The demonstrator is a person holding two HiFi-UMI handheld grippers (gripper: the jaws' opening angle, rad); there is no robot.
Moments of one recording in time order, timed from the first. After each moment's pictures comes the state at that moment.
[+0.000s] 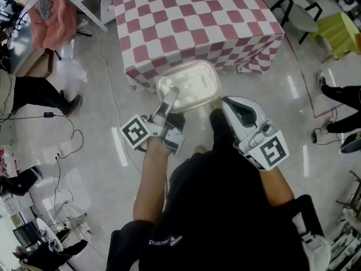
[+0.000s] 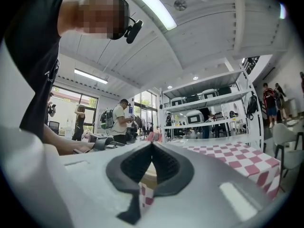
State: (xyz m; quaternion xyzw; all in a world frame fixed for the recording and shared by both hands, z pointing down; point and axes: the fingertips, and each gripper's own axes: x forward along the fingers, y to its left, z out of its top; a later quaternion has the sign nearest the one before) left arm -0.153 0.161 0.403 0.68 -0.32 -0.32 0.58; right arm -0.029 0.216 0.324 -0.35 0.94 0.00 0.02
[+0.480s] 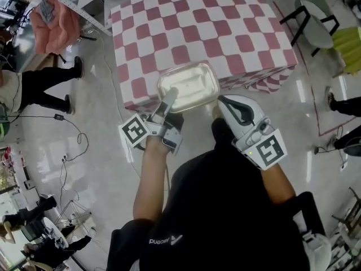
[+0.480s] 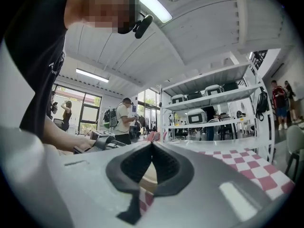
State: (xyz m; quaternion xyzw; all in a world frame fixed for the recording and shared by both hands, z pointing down) left arm -0.141 -0.030 0.420 0.67 -0.35 -0.30 0.58; right arm -0.020 0.014 0.330 -0.32 0.95 -0.01 0.03
